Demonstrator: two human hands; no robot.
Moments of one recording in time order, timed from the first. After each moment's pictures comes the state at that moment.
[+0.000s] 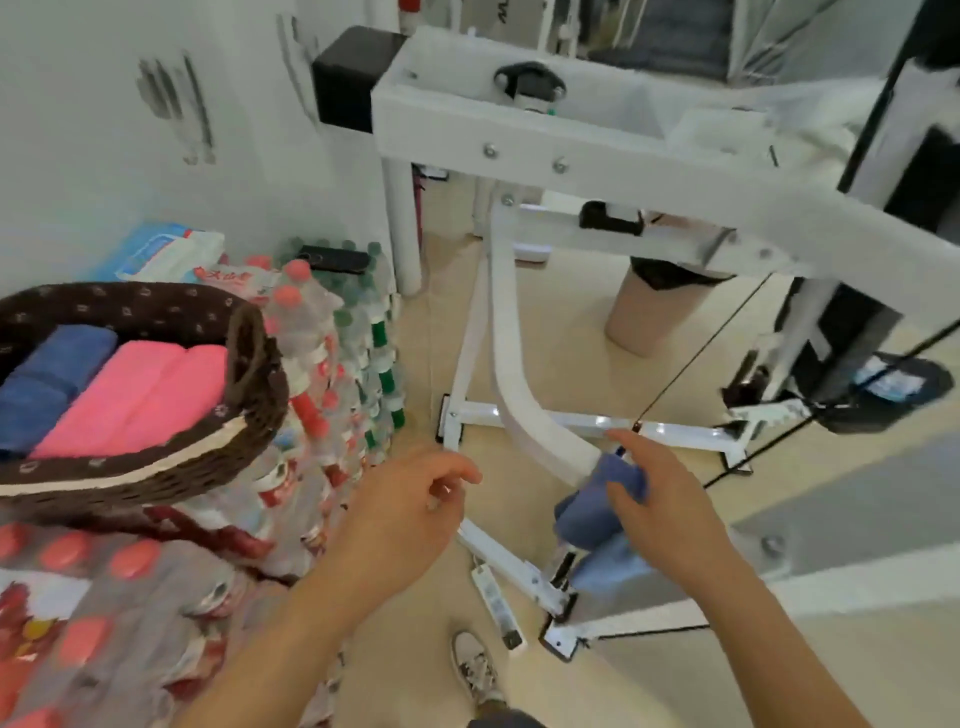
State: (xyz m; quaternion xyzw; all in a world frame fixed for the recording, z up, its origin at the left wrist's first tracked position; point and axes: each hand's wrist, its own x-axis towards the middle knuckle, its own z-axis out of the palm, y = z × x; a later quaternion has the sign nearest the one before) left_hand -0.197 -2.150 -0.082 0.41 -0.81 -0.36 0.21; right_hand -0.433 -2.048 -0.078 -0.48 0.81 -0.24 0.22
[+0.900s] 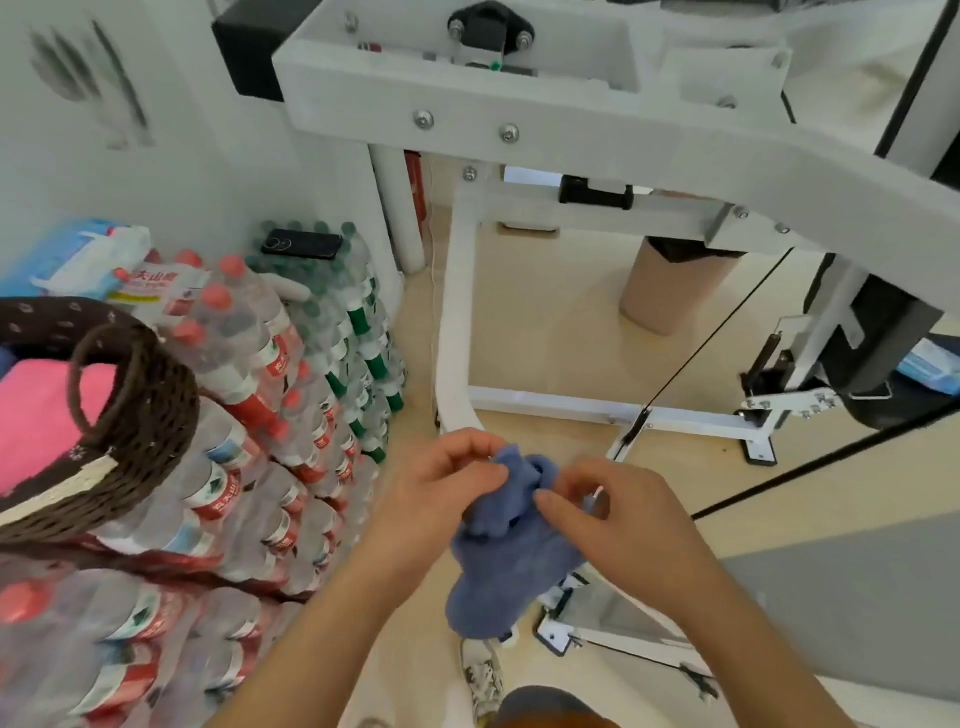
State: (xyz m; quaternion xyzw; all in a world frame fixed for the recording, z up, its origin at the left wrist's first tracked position) left_hand -0.329 -2.154 -0.067 0.41 -0.53 -0.70 0.25; right_hand -0.497 -2.072 -0.063 -0.55 0.74 -0.24 0.31
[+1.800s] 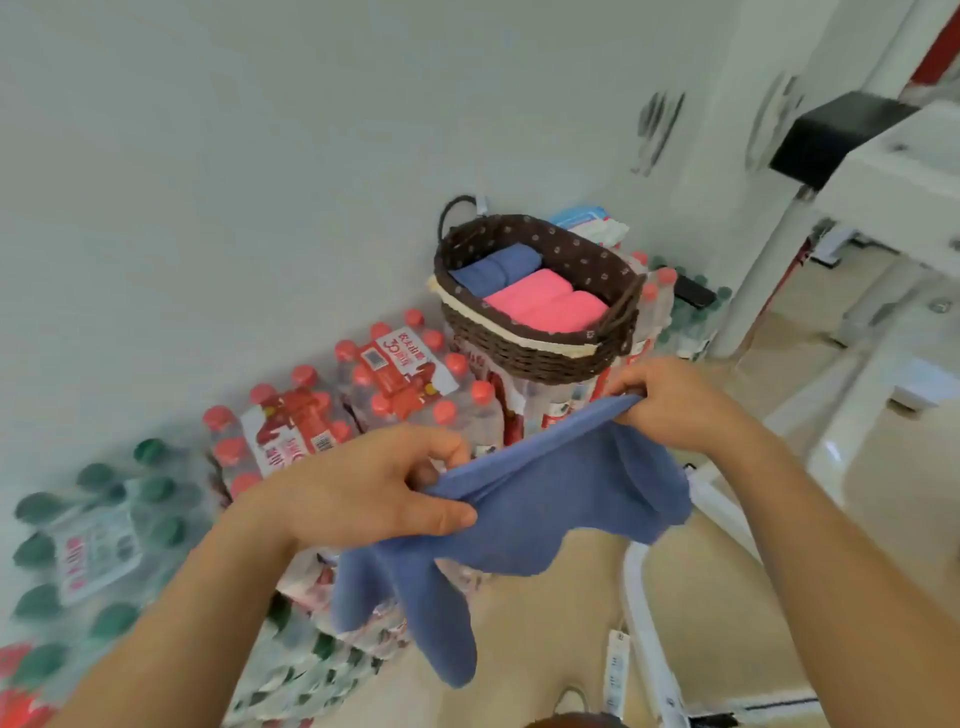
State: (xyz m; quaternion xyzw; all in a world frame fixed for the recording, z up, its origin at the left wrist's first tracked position) left_hand -0.016 -2.004 0.044 0.58 -0.64 -0.47 0.18; right_hand -0.246 -2.195 -0.022 -0.85 0.45 -0.07 0.27
